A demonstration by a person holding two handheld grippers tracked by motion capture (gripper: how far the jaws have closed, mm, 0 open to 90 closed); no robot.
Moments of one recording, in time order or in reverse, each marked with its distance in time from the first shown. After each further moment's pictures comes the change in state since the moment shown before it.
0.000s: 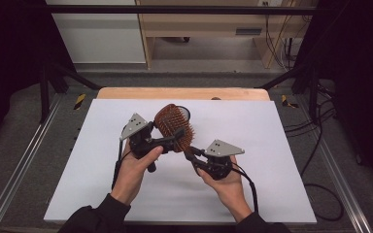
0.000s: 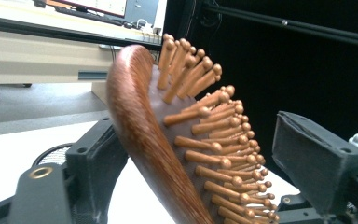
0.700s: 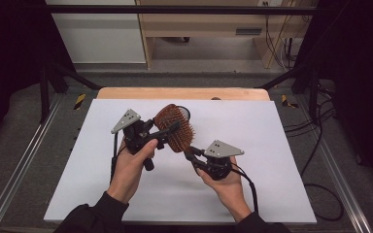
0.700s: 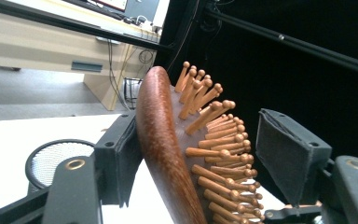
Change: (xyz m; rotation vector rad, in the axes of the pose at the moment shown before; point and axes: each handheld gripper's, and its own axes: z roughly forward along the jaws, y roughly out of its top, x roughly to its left) left arm 0.006 0.013 -0.005 -0.001 -0.024 -0.117; right arm 0.001 -0.002 0.001 -0.007 -0.010 -0.012
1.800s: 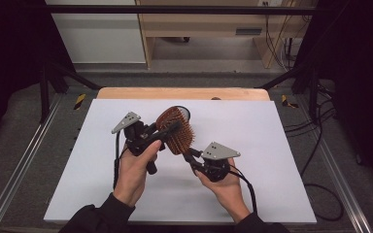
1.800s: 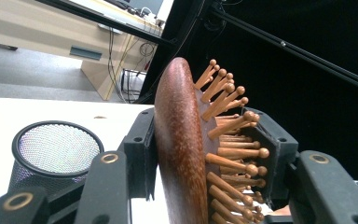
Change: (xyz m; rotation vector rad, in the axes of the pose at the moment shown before) left arm -0.004 -0.005 0.000 0.013 0.019 -0.084; right arm 0.005 -0.003 0.004 0.024 -0.016 -0.031
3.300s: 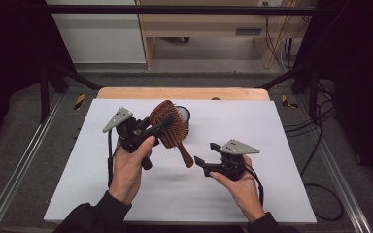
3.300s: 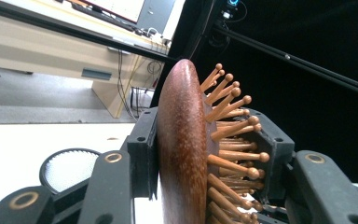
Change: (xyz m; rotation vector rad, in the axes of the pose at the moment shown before) left arm 0.000 0.019 -0.013 -0.069 0.031 0.049; right arm -0.032 -0.015 -0.027 0.008 -0.046 0.183
